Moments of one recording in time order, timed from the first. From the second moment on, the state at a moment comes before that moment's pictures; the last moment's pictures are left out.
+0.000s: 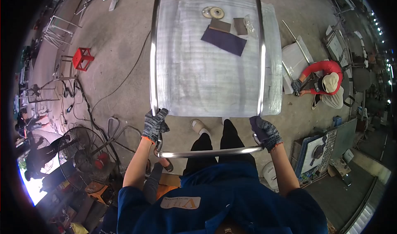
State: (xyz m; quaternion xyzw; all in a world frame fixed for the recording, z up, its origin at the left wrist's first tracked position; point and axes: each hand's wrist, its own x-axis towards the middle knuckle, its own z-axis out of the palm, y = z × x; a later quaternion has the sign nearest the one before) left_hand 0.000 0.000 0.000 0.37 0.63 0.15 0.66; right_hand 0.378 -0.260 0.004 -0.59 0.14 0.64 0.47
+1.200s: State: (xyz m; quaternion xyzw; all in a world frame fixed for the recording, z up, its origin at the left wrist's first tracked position) left_hand 0.288 0.115 -0.002 0.88 0.42 0.14 0.16; right_hand 0.573 -0.297 -0.023 -0.66 0.08 0.49 0.57
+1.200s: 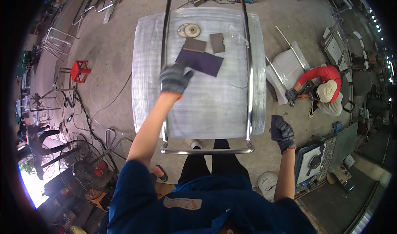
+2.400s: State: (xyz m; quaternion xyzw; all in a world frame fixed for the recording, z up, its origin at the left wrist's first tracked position) left_hand 0.257 -0.130 0.018 0.89 0.21 -0.20 0.35; right_hand 0.552 -0.179 -0.049 -0.74 -0.61 0.18 0.21
